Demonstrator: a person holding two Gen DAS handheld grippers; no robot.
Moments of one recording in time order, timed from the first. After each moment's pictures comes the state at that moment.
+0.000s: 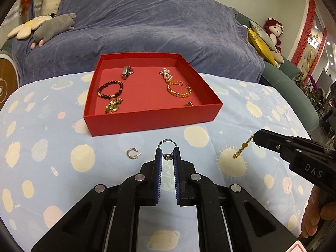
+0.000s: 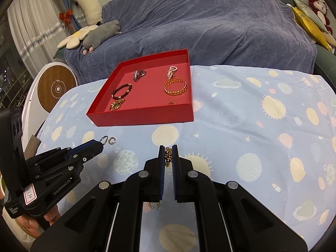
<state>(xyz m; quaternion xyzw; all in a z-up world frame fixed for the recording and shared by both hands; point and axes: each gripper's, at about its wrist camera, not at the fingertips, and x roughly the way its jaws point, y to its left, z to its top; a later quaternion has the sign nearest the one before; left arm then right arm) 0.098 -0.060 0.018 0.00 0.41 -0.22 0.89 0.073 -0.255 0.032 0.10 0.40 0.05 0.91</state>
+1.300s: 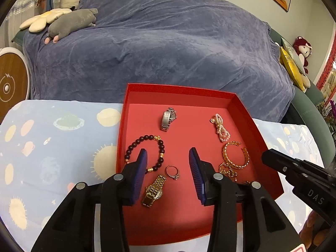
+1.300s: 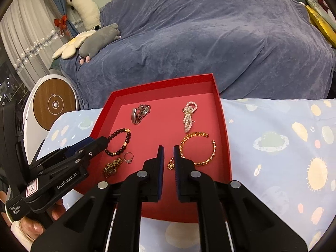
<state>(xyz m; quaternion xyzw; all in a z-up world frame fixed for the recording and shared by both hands) 0.256 -0.043 0.022 -0.03 0.41 -0.15 0.90 0.225 -0.240 0.029 0.11 0.40 0.06 0.91</state>
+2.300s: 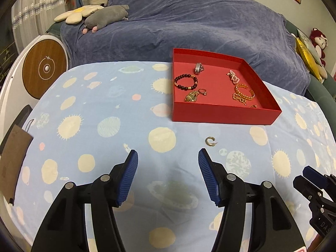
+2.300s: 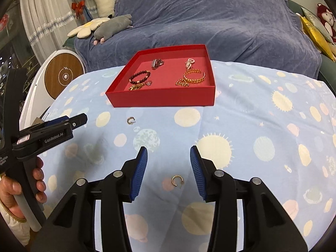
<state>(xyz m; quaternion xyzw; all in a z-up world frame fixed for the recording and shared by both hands) 0.086 0.013 0.018 0.00 0.43 -0.05 0.90 0.029 -0.217 0.009 0.06 0.42 0.06 0.90</state>
